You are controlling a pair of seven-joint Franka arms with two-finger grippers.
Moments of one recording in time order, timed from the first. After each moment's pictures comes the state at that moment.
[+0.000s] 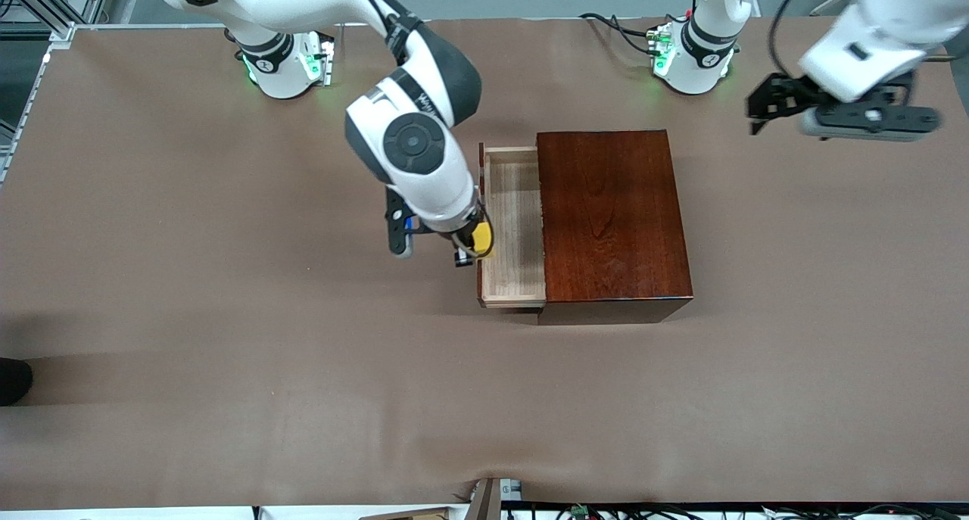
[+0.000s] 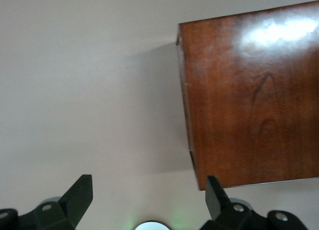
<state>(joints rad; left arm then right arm) -0.02 -0.15 -0.26 -1.74 0.00 1.55 -0.14 0.65 0.65 0.02 -1.16 0.12 1.83 2.03</state>
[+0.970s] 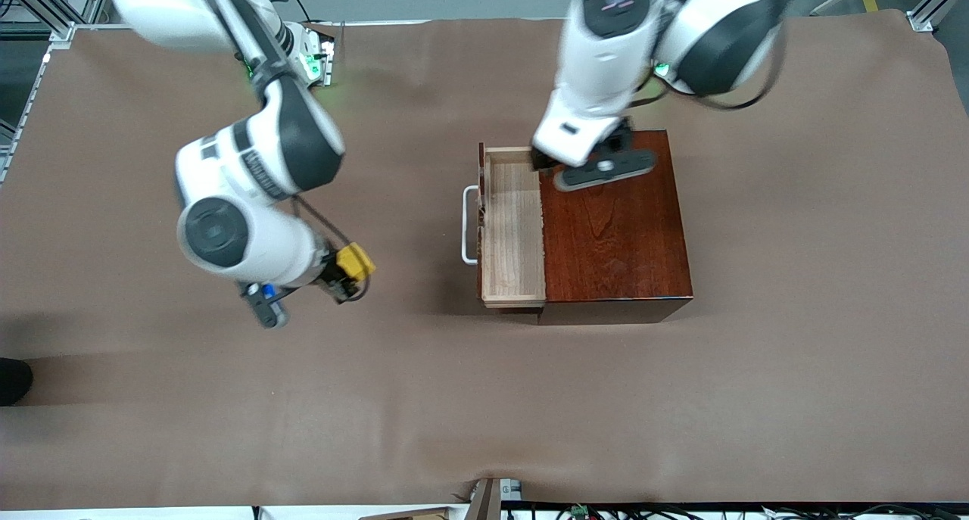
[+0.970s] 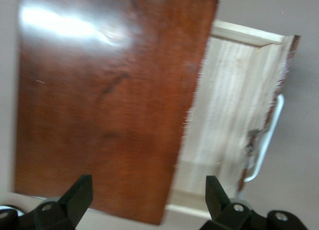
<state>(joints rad) -0.23 0.31 -0.60 -1.53 0.16 1.73 -1.10 0.33 0.58 0.01 -1.21 0.12 1.61 1.22</state>
